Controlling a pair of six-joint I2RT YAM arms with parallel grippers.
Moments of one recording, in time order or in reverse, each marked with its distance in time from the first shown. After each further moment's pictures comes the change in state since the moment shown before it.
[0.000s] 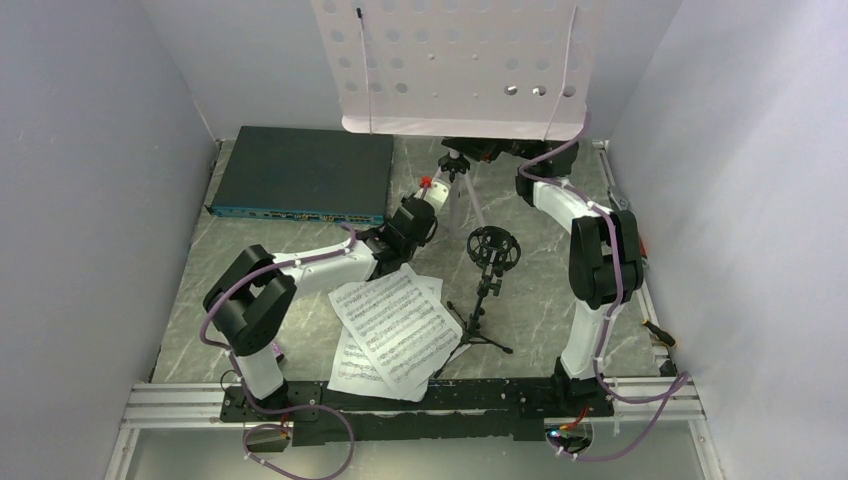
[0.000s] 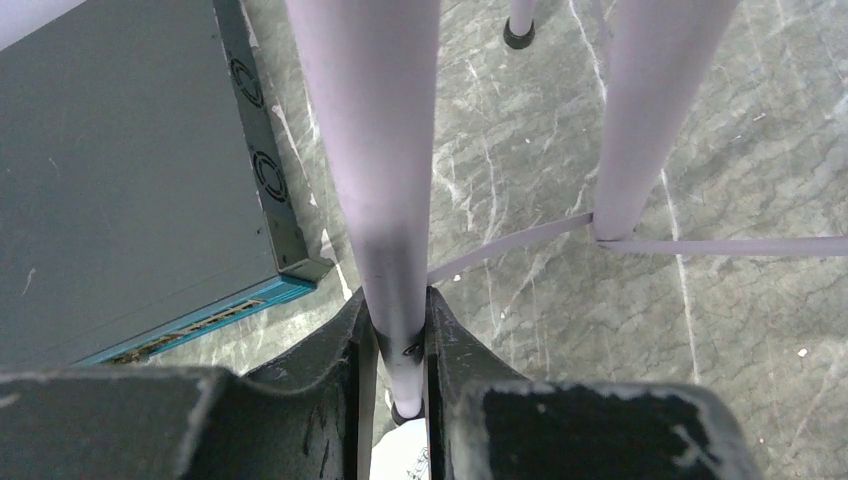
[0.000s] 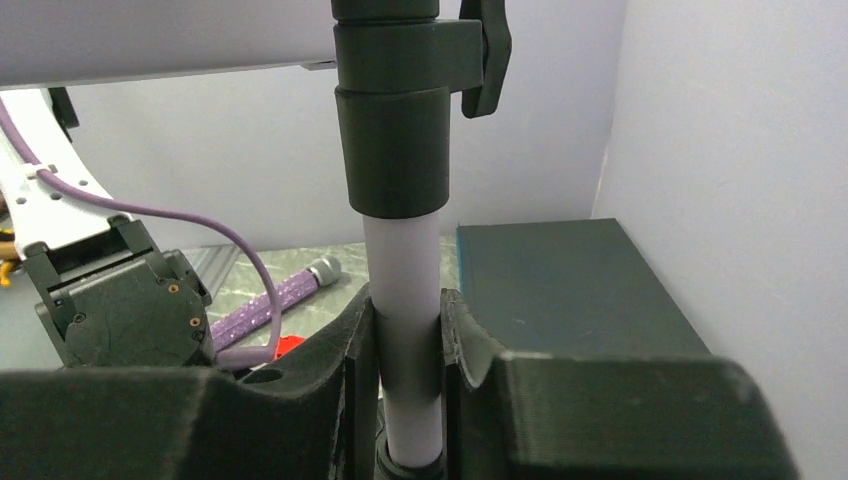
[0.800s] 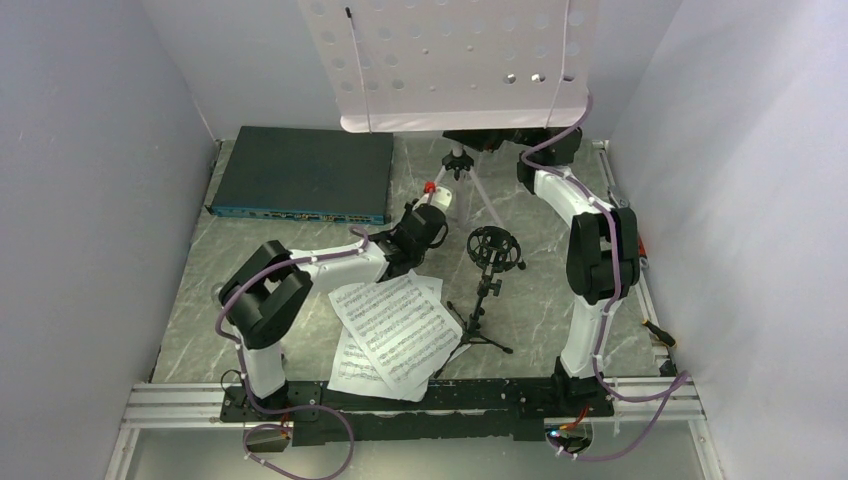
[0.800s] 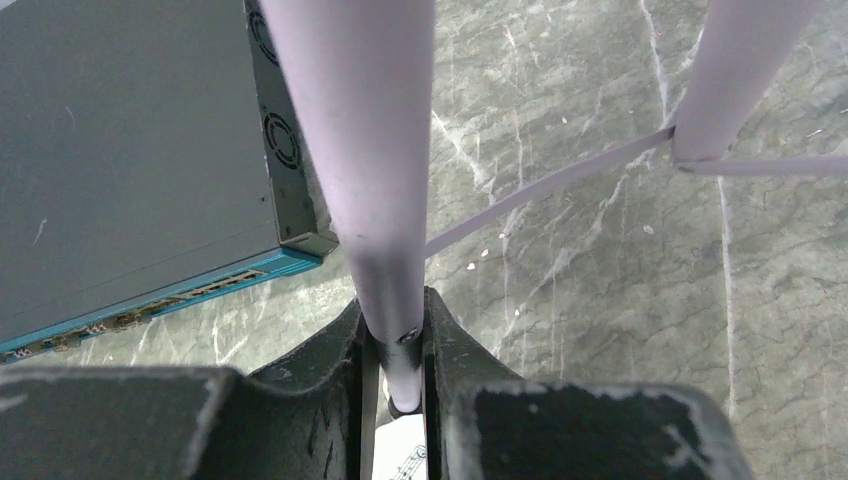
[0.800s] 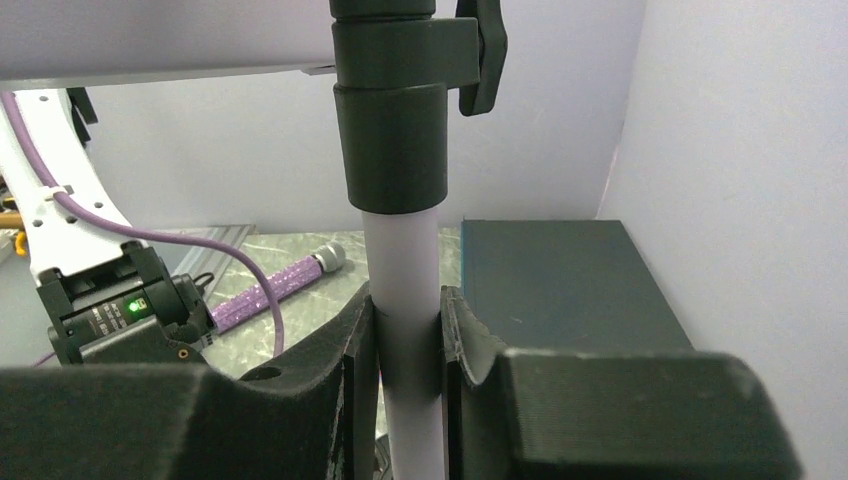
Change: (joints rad) left arm -0.029 0.078 0.035 -0.036 -0.144 -0.062; right arm -0.006 0.042 0.159 -0.042 -0.077 0.050
